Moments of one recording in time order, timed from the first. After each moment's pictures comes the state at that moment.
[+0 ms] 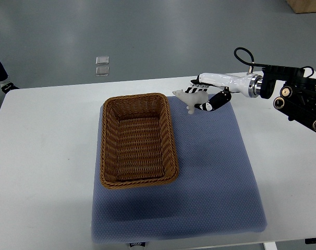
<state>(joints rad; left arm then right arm) 0.07 0.00 -0.16 -0.14 0.04 -0.01 0.06 1.00 -0.42 0.38 0.93 -1.38 0.25 0.32</state>
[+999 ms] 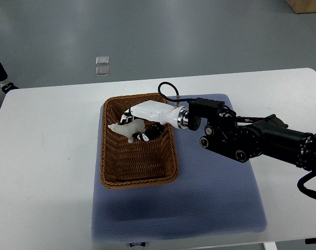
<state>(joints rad) 0.07 0.00 -0.16 -0.14 0.04 -0.01 0.06 1.04 -0.03 0.10 0.77 -1.40 -0.06 0.33</state>
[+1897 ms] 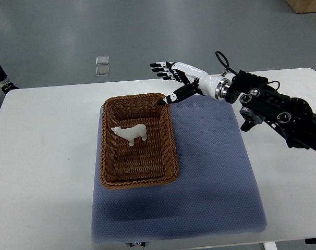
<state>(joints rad) 0.07 0.00 -0.16 -0.14 0.04 -0.01 0.06 0.95 -0.22 0.45 0.78 -0.77 0.24 0.24</state>
